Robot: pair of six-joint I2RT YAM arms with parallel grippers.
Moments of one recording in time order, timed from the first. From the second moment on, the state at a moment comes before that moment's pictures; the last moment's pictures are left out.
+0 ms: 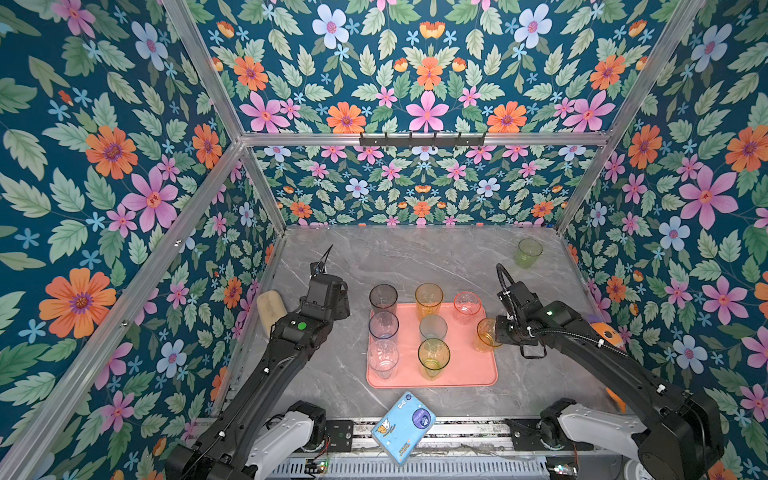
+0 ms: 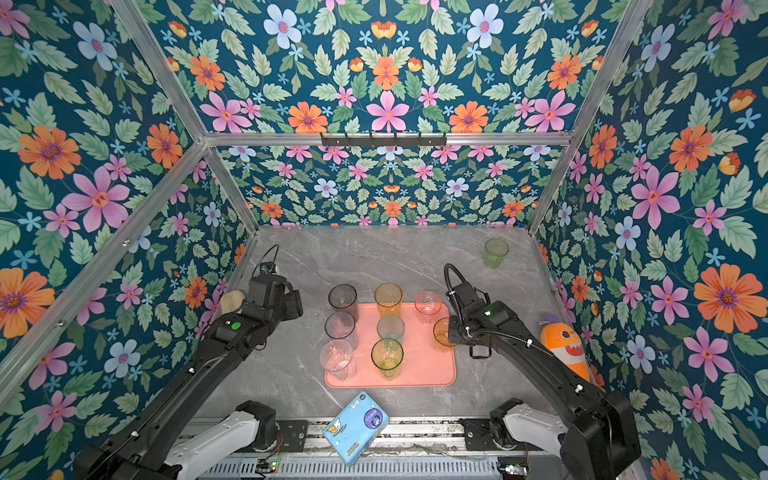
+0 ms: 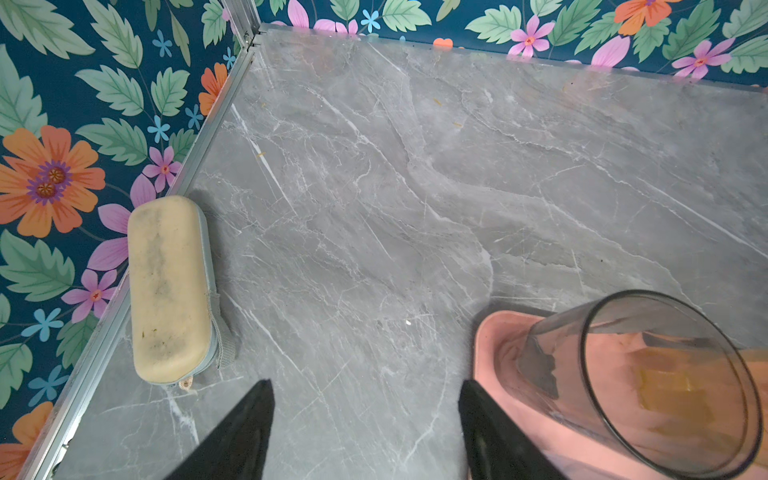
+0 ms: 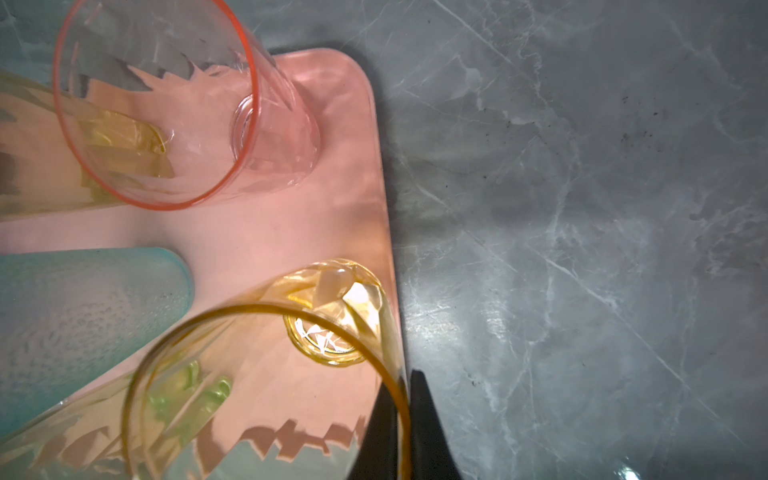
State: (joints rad) left arm -0.39 0.98 0.87 -0.66 -0.40 -0.36; right arm 0.50 1.16 0.89 -0.96 0.11 0.59
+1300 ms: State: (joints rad) left arm -0.39 0.97 0.86 -0.66 -0.40 -0.37; right arm 0.65 1.35 0.94 -0.86 0.15 0.66
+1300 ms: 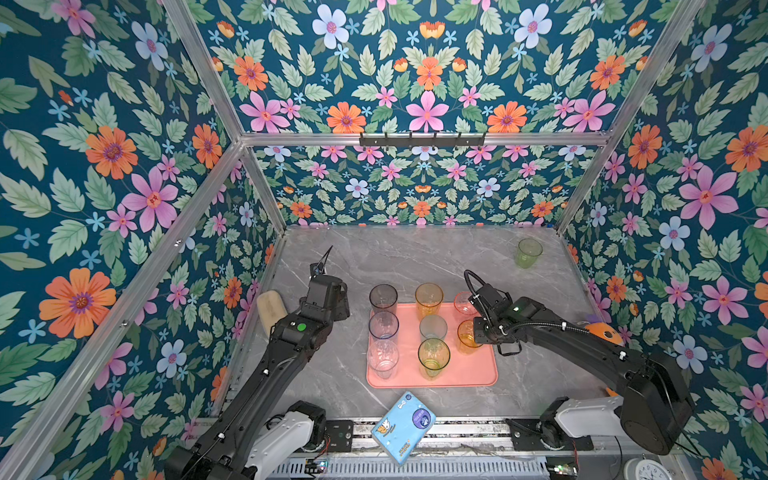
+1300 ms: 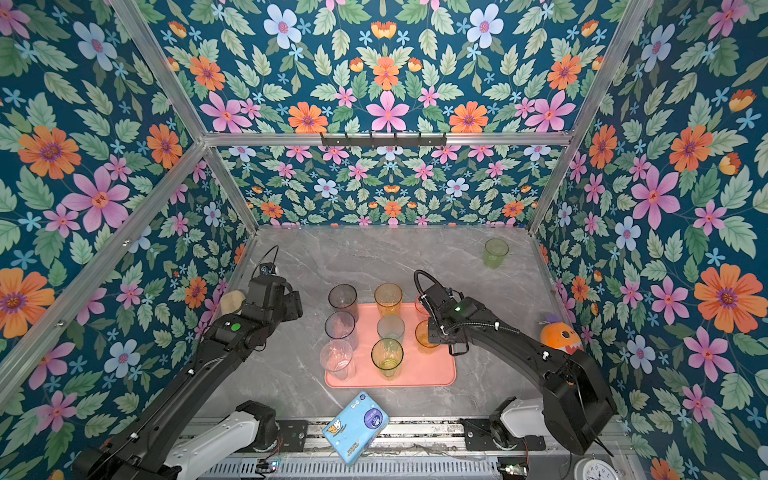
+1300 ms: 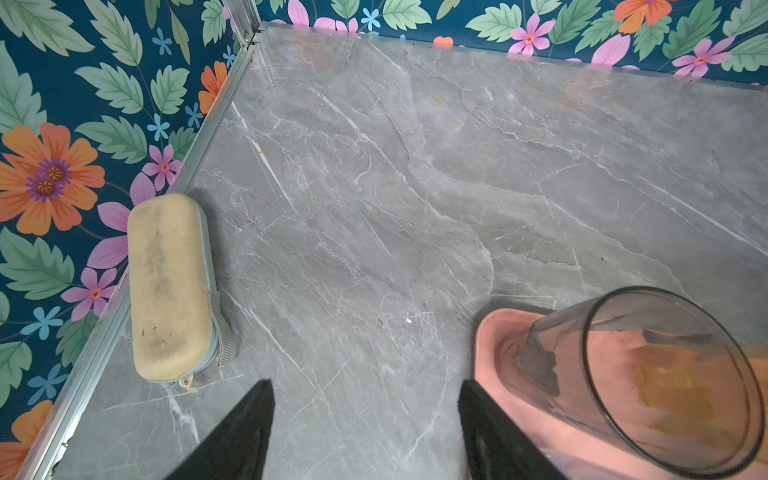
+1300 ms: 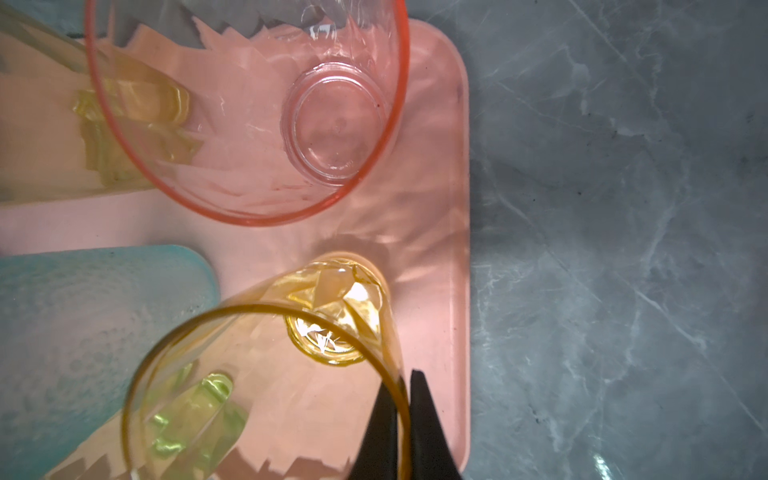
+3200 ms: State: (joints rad) left arm -0.39 0.97 0.86 -0.66 -0.40 -0.37; right arm 0.65 1.35 1.04 -0.91 0.22 0.66
